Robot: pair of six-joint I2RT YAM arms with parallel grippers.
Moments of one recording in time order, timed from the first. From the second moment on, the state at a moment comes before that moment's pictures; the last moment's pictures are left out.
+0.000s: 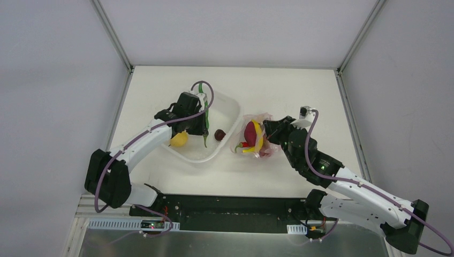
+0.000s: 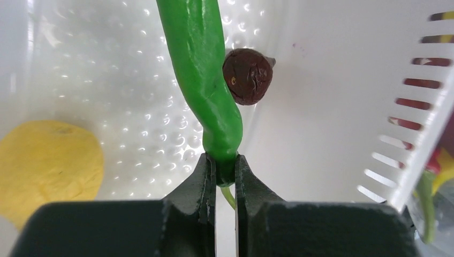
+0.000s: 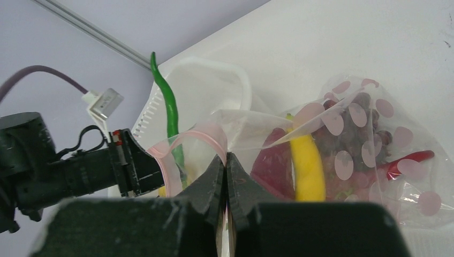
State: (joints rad) left arm -0.50 1.38 1.01 -0.52 0.10 -0.37; right arm 0.96 0.78 0.71 -0.13 0.64 0.83
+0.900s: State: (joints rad) left arm -0.50 1.46 1.04 -0.55 0.00 -0.35; right arm 0.96 0.82 0.71 -0.11 0.59 0.80
